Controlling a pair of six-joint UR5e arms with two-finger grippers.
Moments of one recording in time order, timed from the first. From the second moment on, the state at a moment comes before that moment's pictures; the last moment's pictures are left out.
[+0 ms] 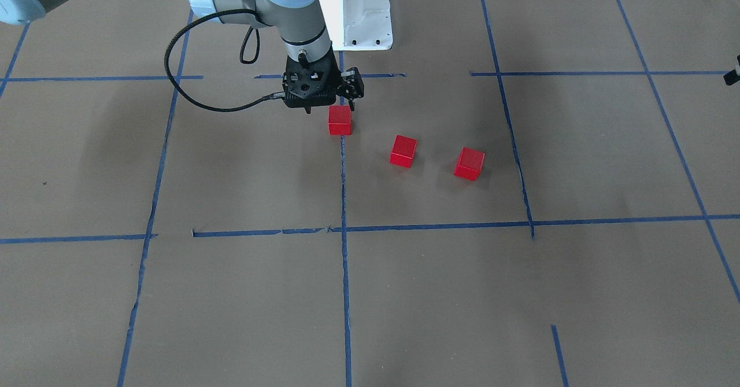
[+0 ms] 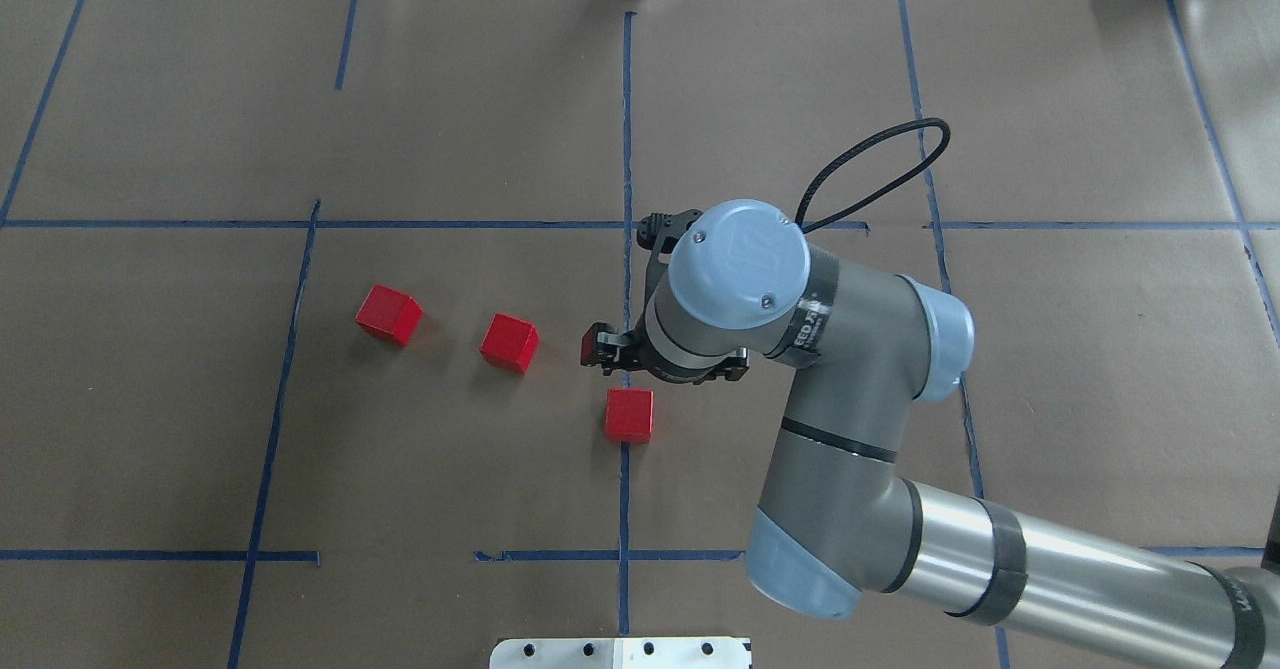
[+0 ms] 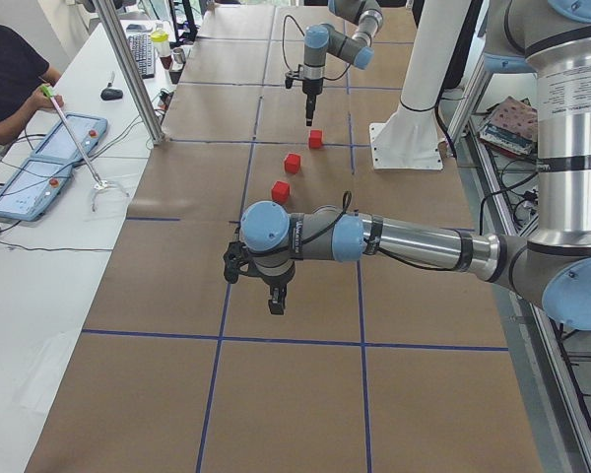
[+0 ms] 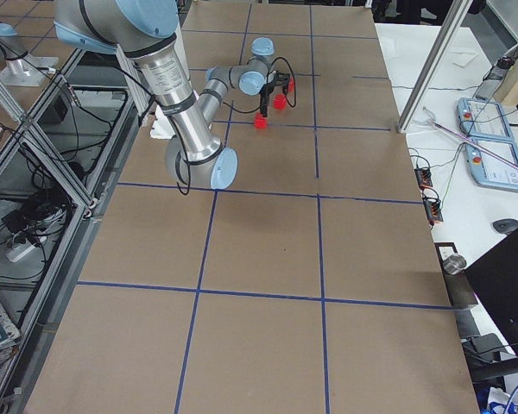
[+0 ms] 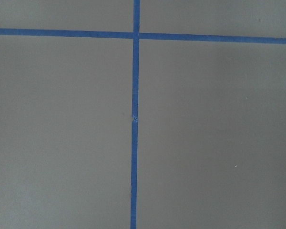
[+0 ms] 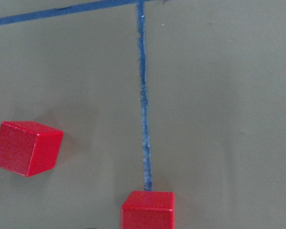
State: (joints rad) left arm -1.48 -1.45 -1.85 -1.47 -2.53 0.01; right arm 0.46 -0.93 1.81 -1.56 1.87 1.37
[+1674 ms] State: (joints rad) left arm -0.67 -2.01 -1.81 -1.85 -2.16 -0.94; right arm 0.76 -1.40 2.04 -1.46 2.07 0.95
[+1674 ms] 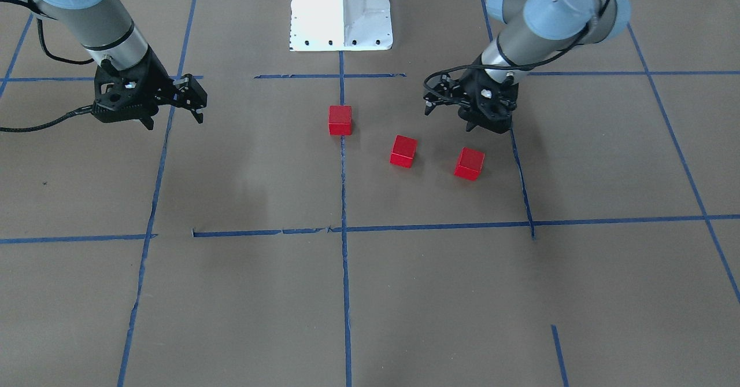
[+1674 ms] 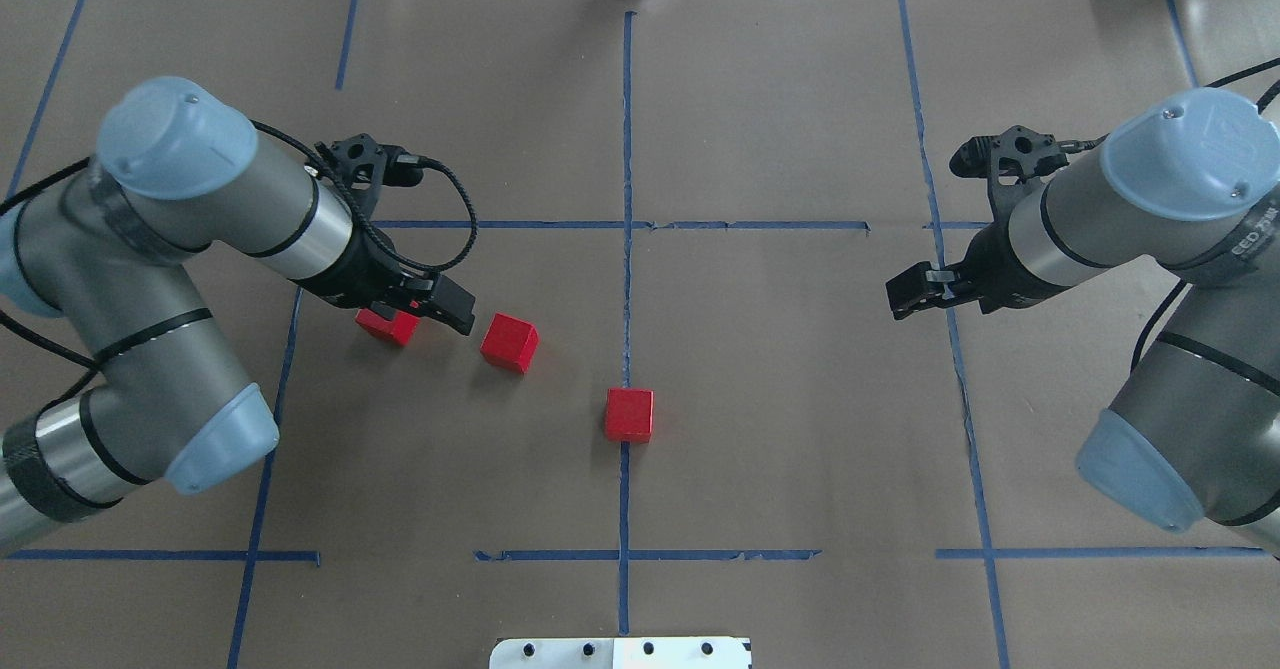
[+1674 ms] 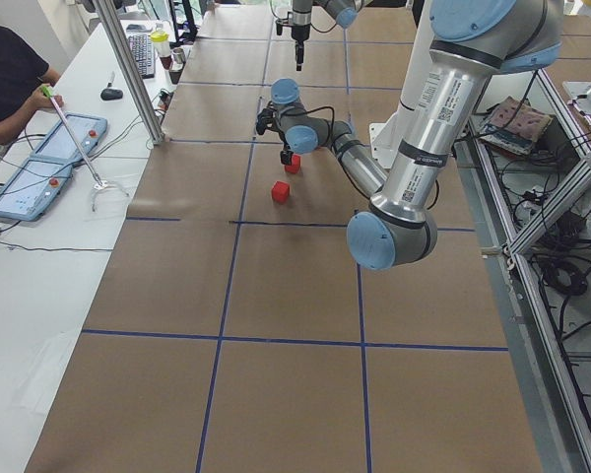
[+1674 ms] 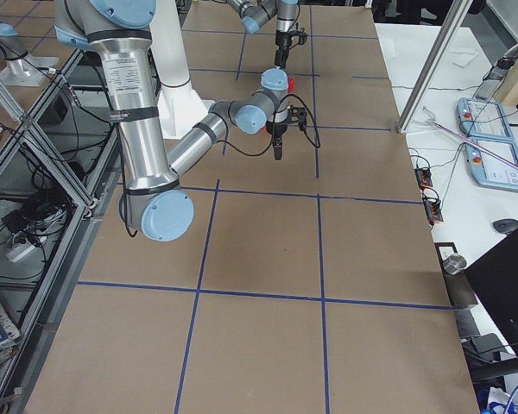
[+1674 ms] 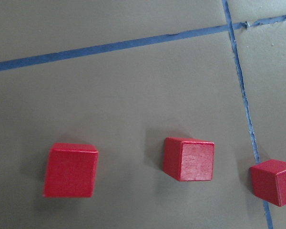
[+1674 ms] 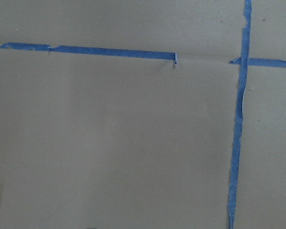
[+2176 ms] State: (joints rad) left arm -0.58 -2.07 -1.74 -1.84 -1.99 -0.94; right arm 0.77 -1.44 2.03 -1.40 2.08 0.93
